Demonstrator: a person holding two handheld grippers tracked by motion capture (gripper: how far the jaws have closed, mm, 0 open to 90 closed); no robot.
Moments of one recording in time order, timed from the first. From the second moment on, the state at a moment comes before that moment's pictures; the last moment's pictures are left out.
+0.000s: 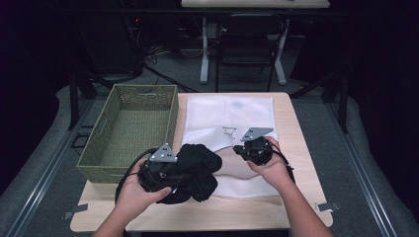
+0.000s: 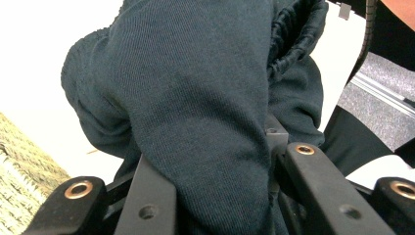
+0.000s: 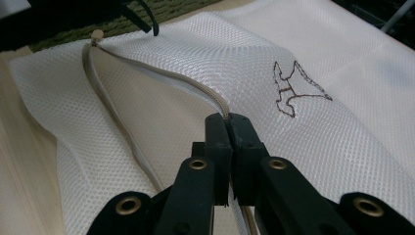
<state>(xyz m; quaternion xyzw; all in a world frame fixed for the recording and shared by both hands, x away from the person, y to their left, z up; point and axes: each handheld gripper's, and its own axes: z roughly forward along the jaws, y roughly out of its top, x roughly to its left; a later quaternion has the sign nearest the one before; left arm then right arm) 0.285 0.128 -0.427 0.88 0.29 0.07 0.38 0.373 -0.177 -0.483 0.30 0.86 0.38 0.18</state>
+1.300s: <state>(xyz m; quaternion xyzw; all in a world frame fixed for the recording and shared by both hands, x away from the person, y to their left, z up) 0.276 0.110 -0.447 0.88 0.28 0.06 0.38 0.372 -0.174 -0.479 0.29 0.85 0.39 0.18</state>
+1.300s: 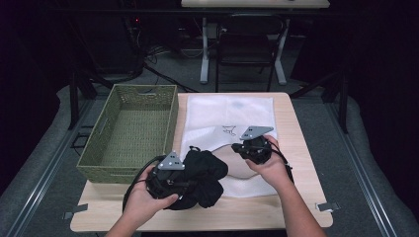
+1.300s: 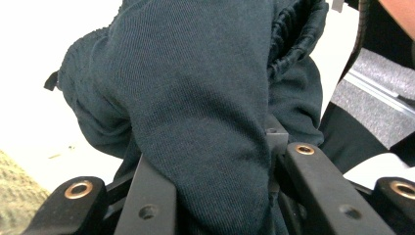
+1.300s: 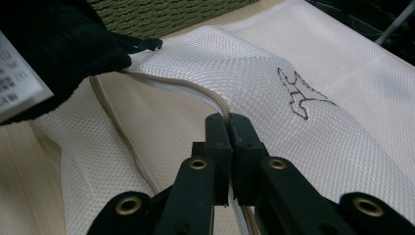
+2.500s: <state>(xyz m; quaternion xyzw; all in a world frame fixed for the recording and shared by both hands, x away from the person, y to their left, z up) 0.281 0.060 -0.480 0.89 0.25 0.03 0.37 0.371 -0.170 -0.481 0.29 0.85 0.39 0.18</state>
